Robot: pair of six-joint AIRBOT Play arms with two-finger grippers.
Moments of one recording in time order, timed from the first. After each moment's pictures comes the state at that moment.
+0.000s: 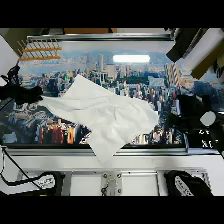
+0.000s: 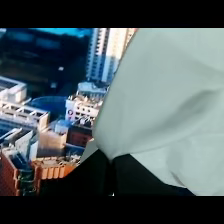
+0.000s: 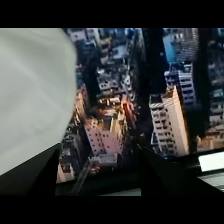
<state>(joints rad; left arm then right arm) 0.34 -1.41 1.31 1.30 -1.22 -1.49 -0.16 -0.92 0.66 -1.32 1.05 1.78</state>
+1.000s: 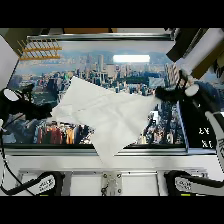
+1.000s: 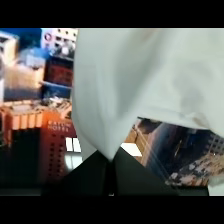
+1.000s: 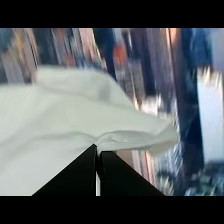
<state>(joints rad) 0.27 -1.28 1.00 1.31 -1.25 -1.45 -0.08 -1.43 1.20 -1.10 0.77 1.61</state>
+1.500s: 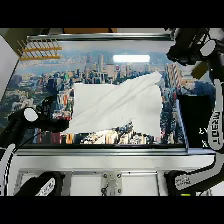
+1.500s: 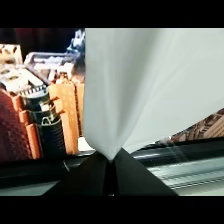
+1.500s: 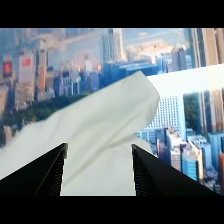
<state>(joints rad) 0.03 -1.02 0.71 1.31 -1.14 -1.47 -0.09 -1.69 1.91 -1.34 1.06 1.65</state>
